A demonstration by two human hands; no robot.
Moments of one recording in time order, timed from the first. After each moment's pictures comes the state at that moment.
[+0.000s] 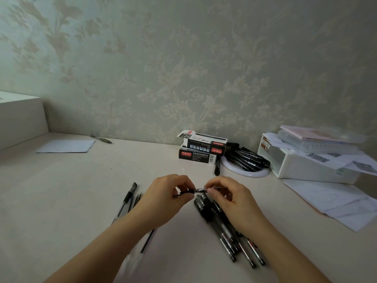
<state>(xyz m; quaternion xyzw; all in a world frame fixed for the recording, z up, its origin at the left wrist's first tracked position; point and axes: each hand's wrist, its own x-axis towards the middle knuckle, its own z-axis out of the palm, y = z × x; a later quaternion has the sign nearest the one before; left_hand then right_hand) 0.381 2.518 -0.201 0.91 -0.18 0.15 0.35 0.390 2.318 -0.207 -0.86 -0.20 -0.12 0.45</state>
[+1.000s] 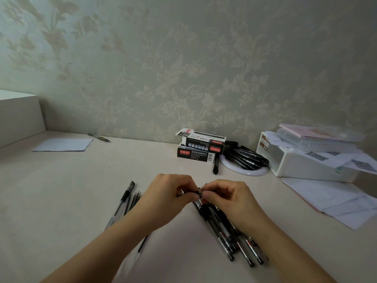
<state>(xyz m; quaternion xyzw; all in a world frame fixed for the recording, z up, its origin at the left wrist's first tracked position) 0.374 2.510 -0.193 0.89 -0.21 0.16 0.37 0.392 2.313 -0.209 -0.80 -0.23 -0.03 0.55</state>
